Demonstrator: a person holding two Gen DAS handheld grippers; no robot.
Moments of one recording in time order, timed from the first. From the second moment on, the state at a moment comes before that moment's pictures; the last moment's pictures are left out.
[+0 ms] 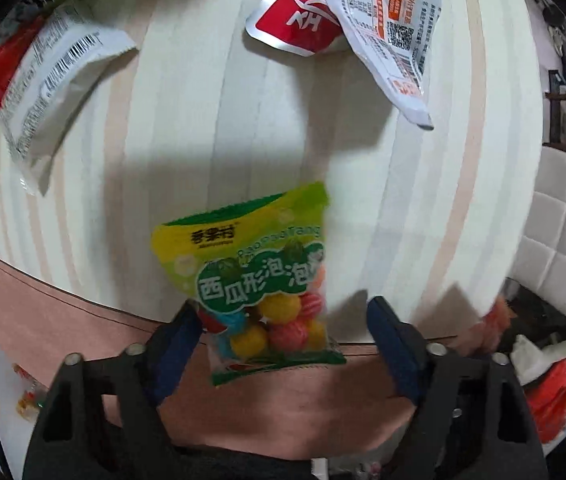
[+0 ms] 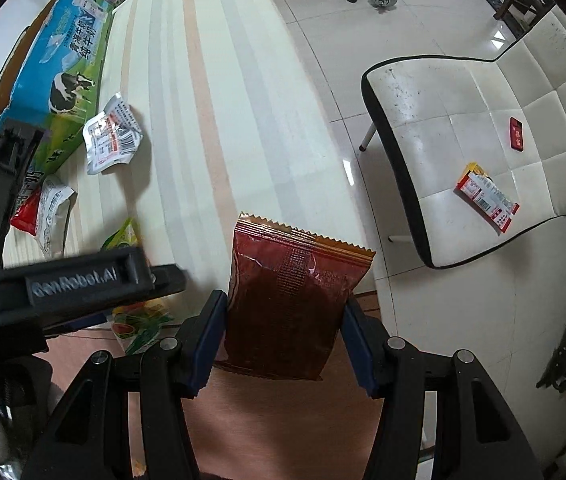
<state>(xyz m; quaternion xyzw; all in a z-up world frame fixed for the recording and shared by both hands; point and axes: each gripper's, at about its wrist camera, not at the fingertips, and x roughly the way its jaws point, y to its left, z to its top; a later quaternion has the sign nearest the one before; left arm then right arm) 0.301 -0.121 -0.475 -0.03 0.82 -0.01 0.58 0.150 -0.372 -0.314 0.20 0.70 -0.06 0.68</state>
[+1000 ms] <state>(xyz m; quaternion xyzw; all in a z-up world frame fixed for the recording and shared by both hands) 0.265 -0.054 -0.473 0.04 0.79 -0.02 0.62 0.172 -0.301 -0.335 0.07 0.76 -0.01 0.65</state>
